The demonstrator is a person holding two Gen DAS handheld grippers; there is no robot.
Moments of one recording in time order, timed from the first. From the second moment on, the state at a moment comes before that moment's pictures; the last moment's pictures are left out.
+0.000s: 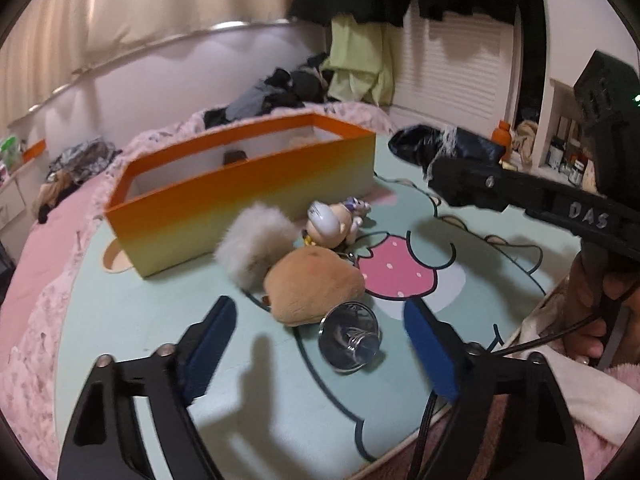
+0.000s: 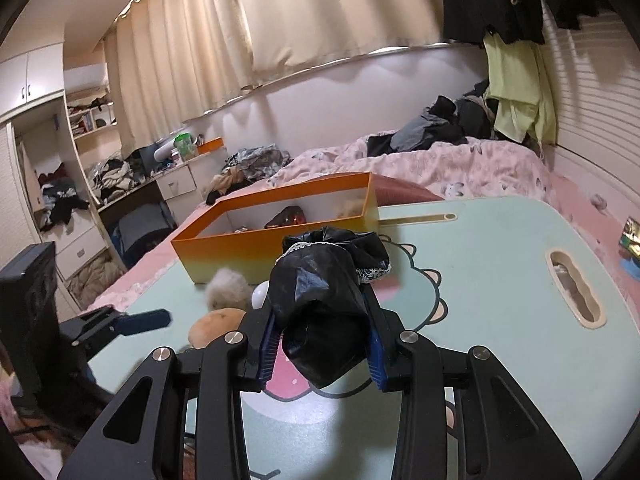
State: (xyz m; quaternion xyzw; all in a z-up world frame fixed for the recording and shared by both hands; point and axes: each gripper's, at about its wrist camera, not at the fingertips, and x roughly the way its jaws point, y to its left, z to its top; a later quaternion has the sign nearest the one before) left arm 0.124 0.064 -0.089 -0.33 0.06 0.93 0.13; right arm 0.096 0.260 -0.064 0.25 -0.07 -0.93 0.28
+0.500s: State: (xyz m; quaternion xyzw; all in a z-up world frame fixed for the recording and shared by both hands) left arm 0.147 0.053 -0.096 -0.34 0.04 0.92 0.18; right arm 0.099 0.259 -0.065 0.25 -0.07 -0.92 0.28
